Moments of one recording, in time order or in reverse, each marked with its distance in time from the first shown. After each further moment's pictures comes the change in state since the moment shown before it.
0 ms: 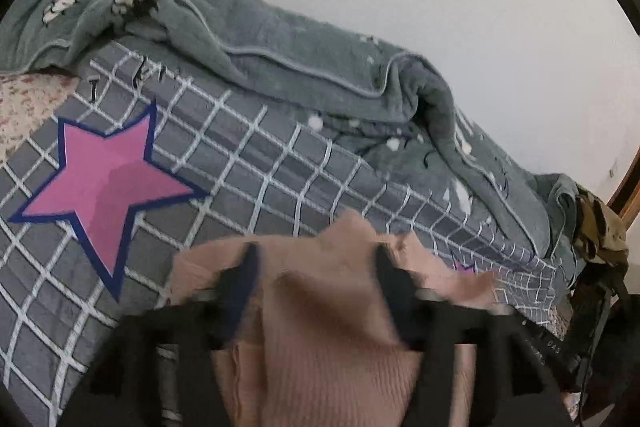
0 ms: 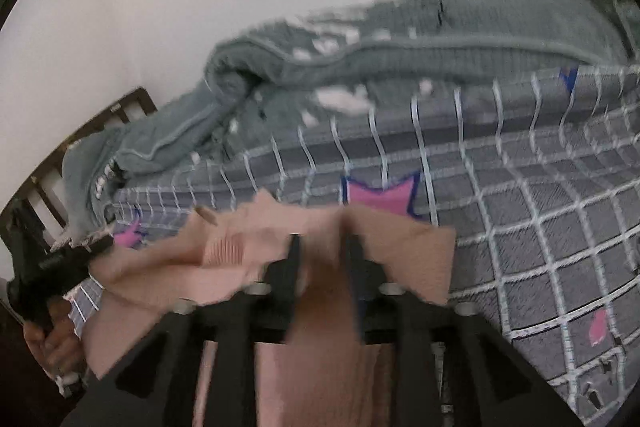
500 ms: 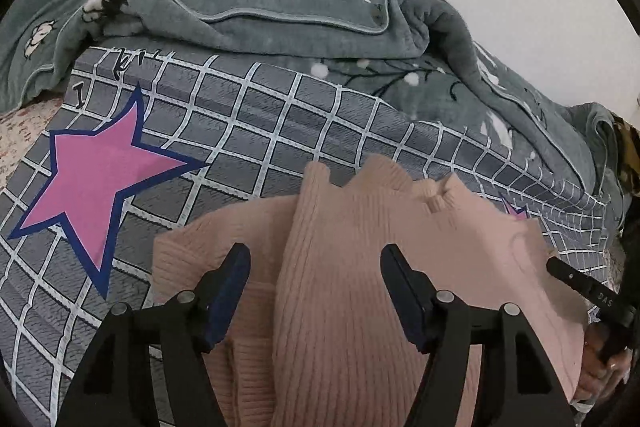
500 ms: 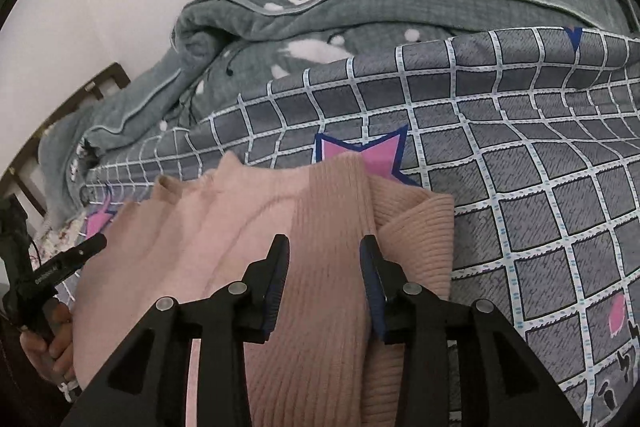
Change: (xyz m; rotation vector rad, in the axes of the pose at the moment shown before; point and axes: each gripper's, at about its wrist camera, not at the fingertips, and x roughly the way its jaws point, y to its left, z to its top) left arm 0.040 -0.016 -0.024 0.174 0.104 0.160; right arm 0.022 -0.002 -0.007 -0.016 0.073 -0.108
